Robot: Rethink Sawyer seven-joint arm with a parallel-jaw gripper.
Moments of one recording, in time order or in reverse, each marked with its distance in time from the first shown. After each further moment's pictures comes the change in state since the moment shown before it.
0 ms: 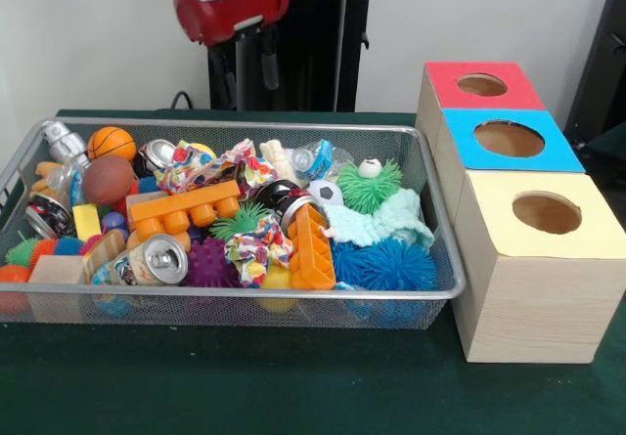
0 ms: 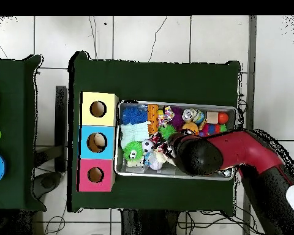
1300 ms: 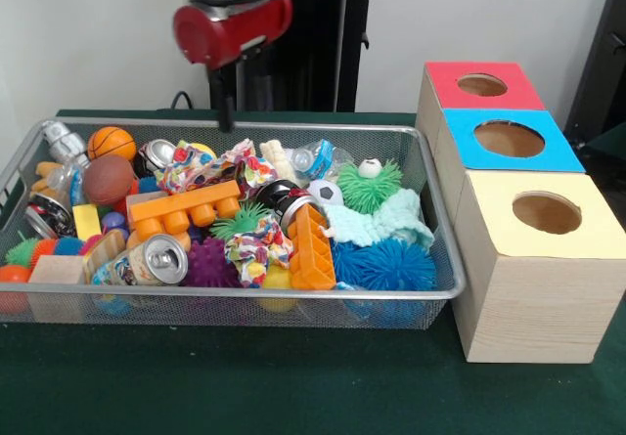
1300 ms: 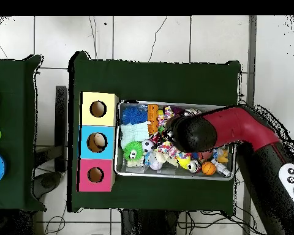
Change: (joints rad) arm 0.076 0.059 0.006 -0.181 -0.087 0.160 -0.166
